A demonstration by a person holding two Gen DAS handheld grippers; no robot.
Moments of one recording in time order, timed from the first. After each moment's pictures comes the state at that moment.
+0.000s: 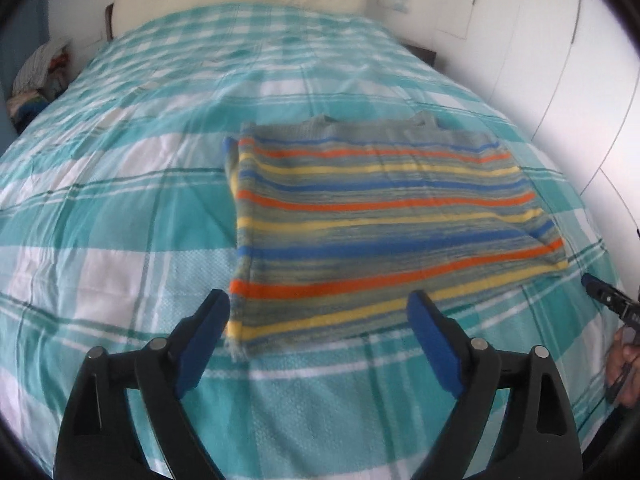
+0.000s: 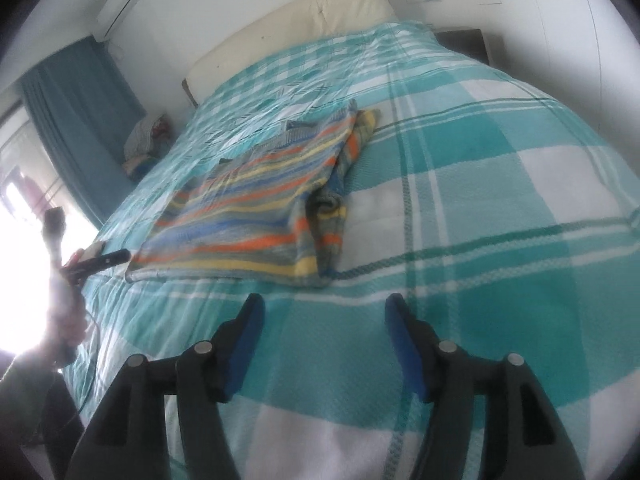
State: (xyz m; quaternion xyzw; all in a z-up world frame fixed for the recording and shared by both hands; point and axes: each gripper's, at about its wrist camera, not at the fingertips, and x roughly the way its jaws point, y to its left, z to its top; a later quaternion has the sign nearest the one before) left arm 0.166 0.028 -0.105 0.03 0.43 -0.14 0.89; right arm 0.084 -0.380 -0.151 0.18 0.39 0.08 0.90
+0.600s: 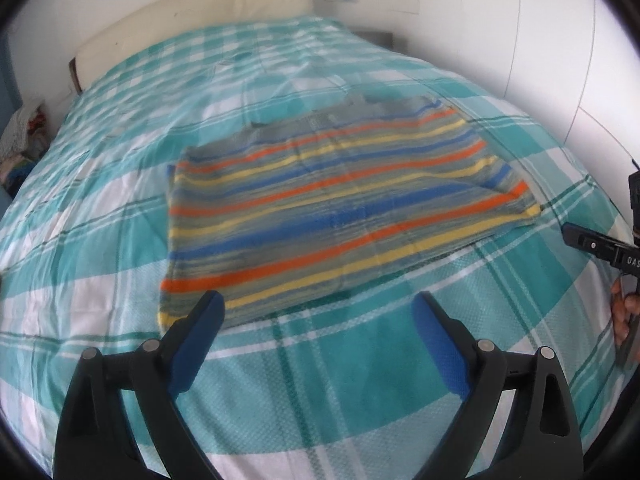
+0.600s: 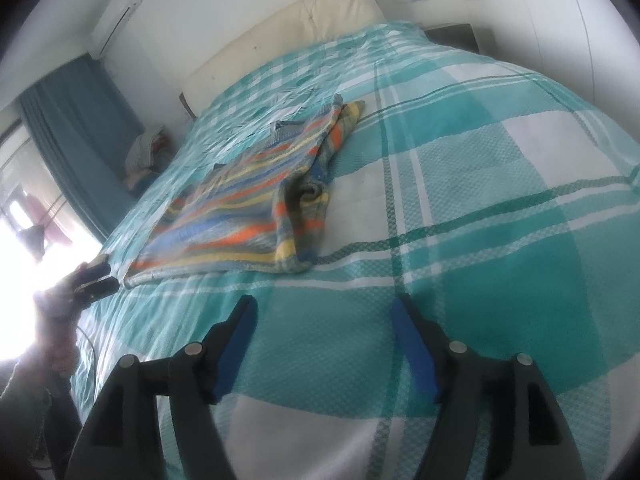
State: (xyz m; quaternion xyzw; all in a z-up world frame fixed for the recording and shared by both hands) left arm 0.136 -0.047 -0.108 0.12 0.41 -0.17 0.89; right arm 0.081 -0.389 -0.165 0.21 0.37 0.09 0.90
